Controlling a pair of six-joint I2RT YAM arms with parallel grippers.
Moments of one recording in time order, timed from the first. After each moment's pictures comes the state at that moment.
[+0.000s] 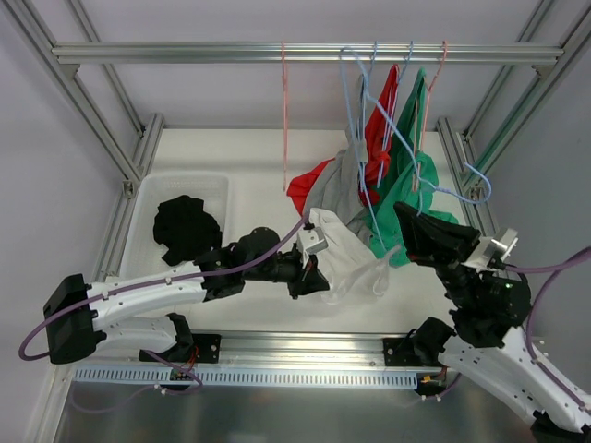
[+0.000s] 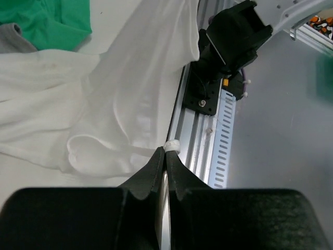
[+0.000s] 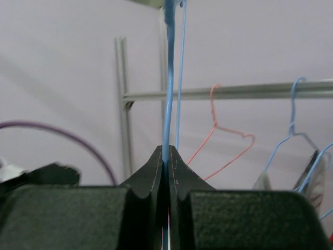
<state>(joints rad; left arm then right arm) -1.10 1.17 0.79 0.02 0.35 -0.26 0.82 0.27 0.59 0.38 -0.06 0.11</state>
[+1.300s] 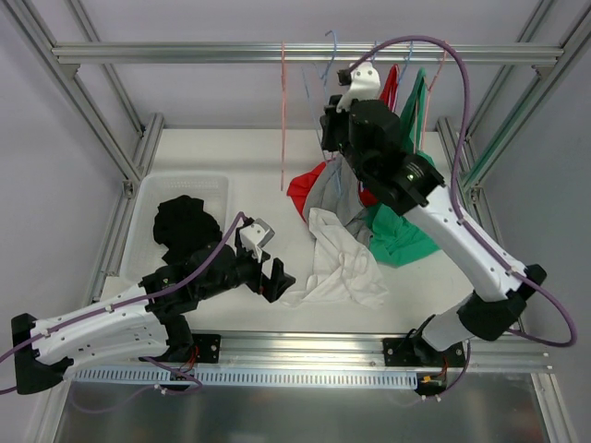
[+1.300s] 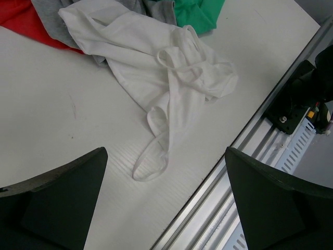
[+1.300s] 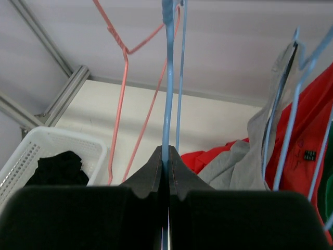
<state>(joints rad) -1.10 0.74 0.66 -0.31 -0.14 -0.34 0.83 1.45 1.76 -0.45 0.48 0.20</state>
